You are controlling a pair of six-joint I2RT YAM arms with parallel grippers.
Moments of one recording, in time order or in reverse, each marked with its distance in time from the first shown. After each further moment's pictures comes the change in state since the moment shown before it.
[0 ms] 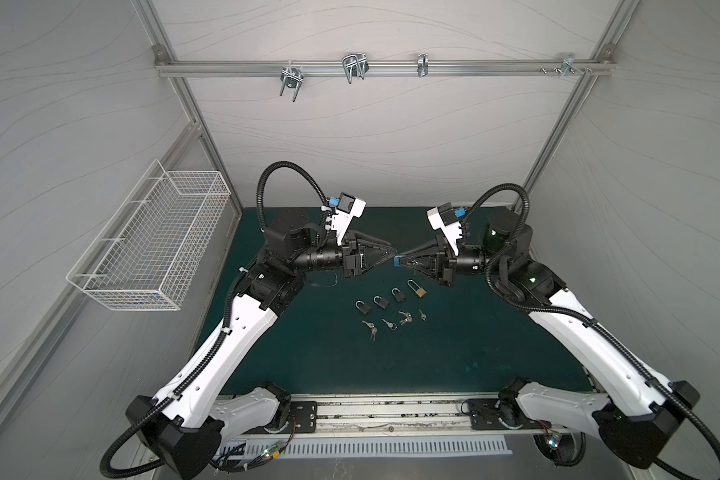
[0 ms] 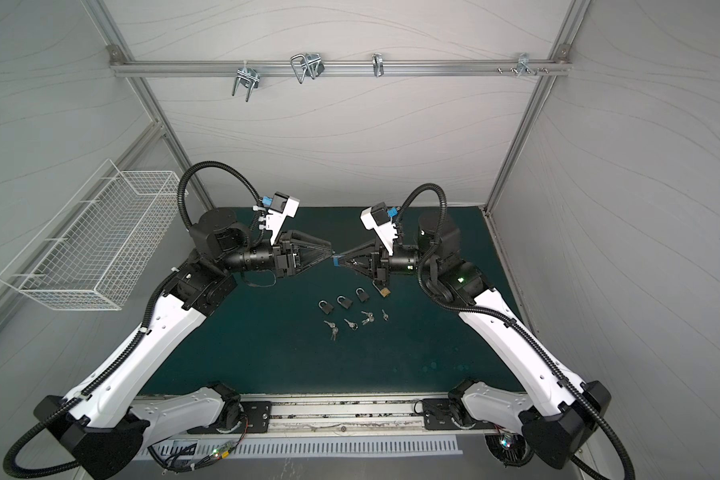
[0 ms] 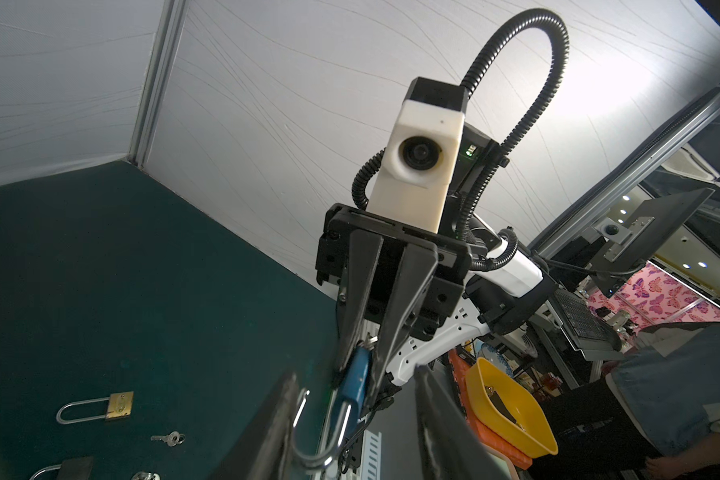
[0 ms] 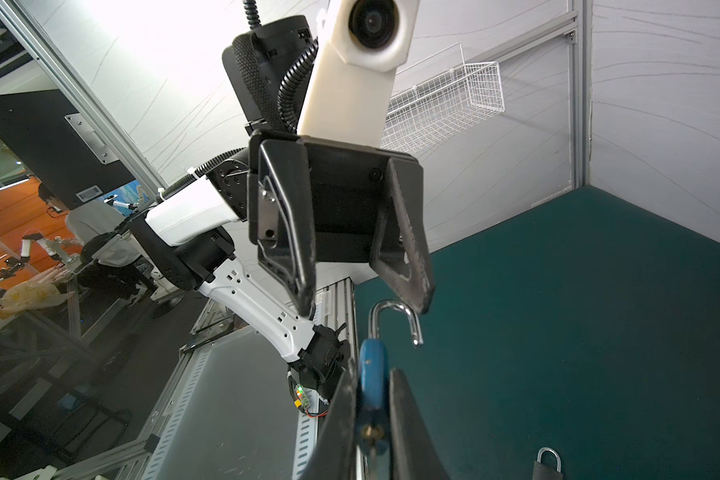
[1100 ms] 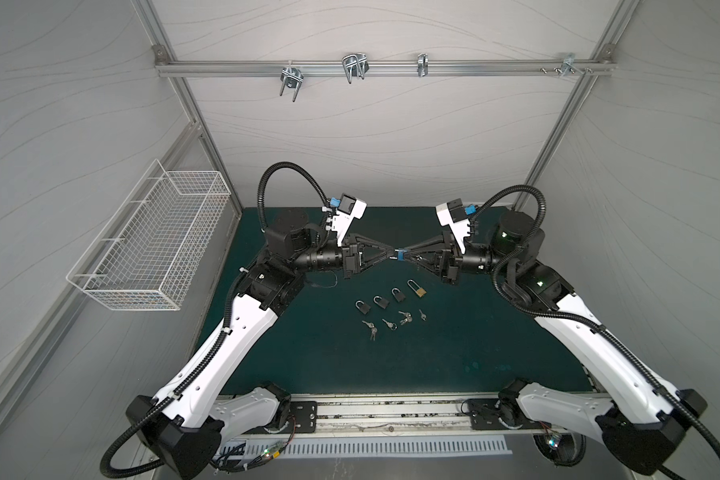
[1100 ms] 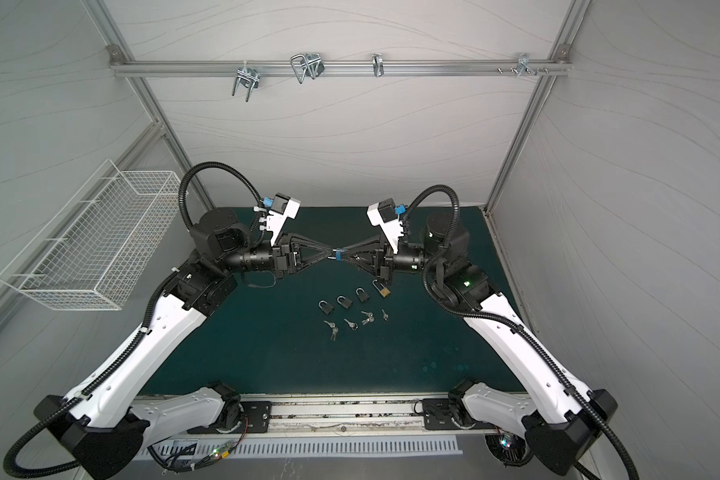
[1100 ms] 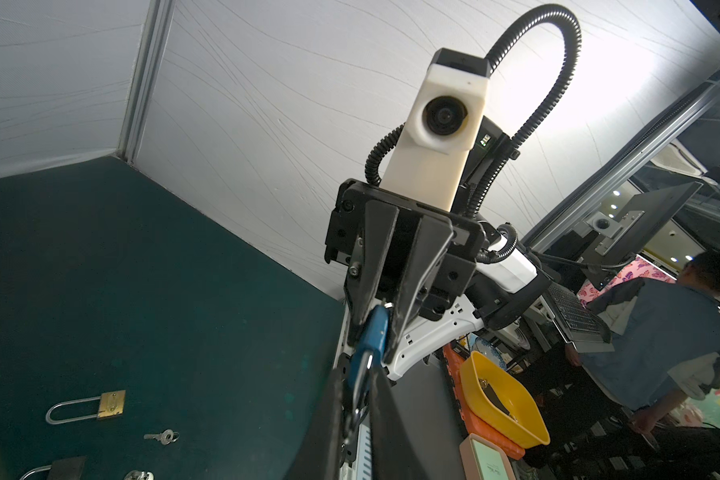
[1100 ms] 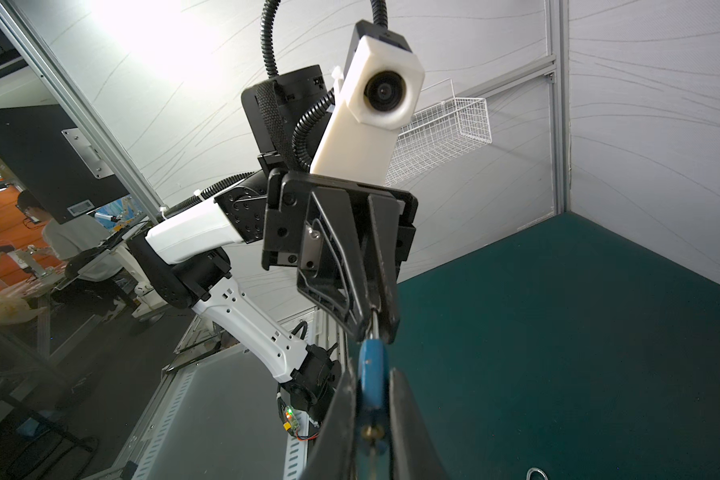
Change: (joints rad) left arm 0.000 0.000 -0.004 0.000 0.021 0.000; right arm -0.007 -0.034 0.000 0.046 0.040 0.028
